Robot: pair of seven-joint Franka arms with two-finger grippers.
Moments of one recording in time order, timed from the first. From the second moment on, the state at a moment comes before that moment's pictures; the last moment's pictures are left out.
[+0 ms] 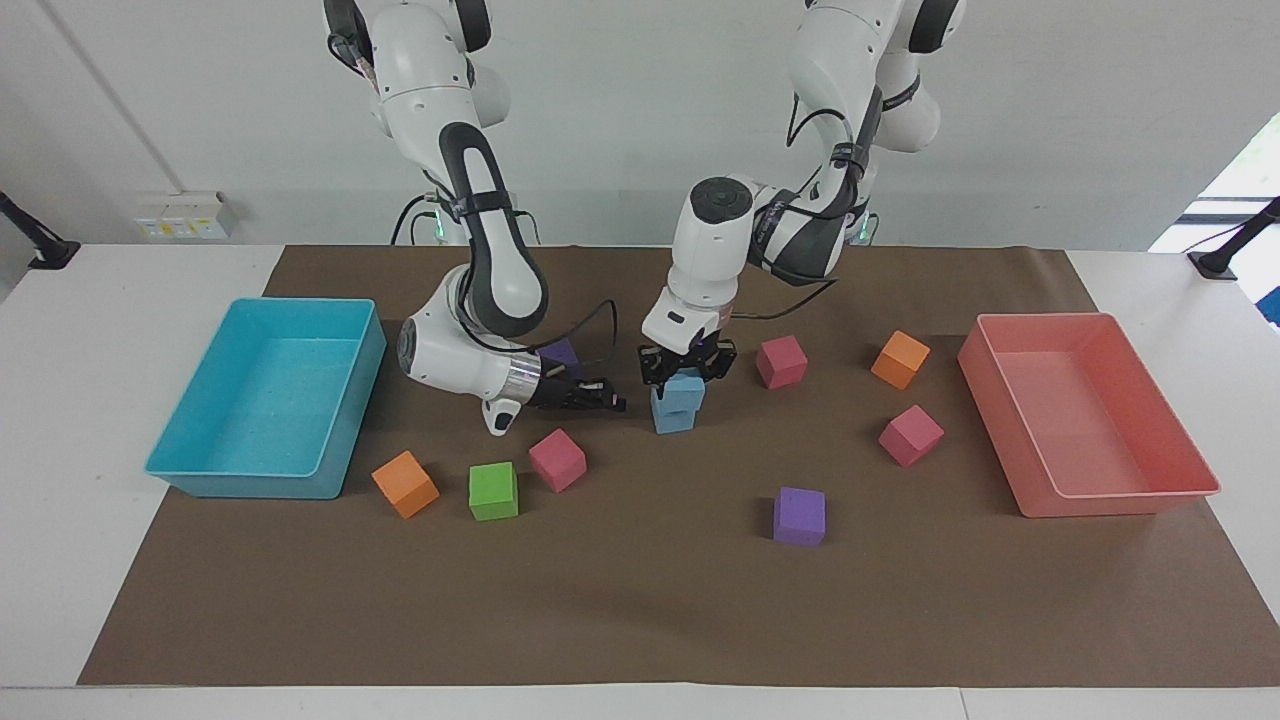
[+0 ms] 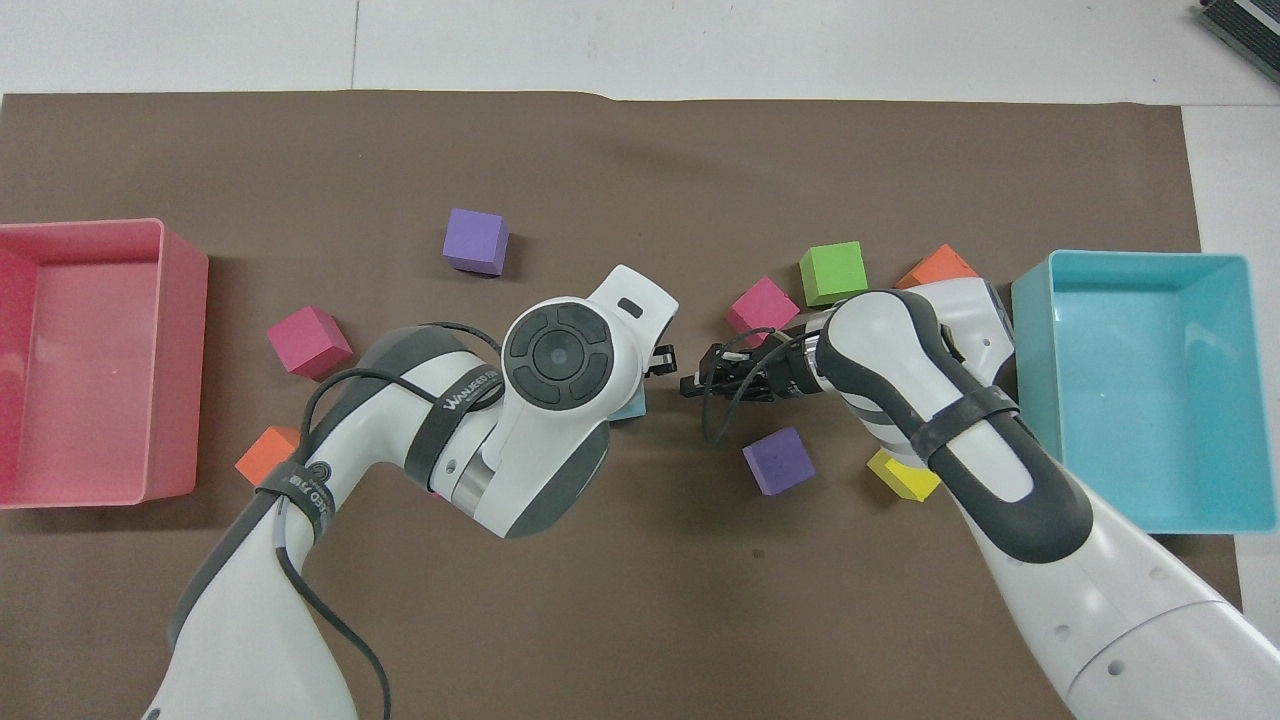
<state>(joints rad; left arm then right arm) -0.65 0.33 -0.04 -1.79 0.00 2.27 -0.78 0.25 0.42 0.02 -1.96 1.12 2.13 -0.28</state>
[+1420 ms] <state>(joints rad) -0.65 0.34 -0.03 -1.81 0.00 2.27 -0.78 0.25 0.42 0.02 -1.96 1.12 2.13 -0.28</state>
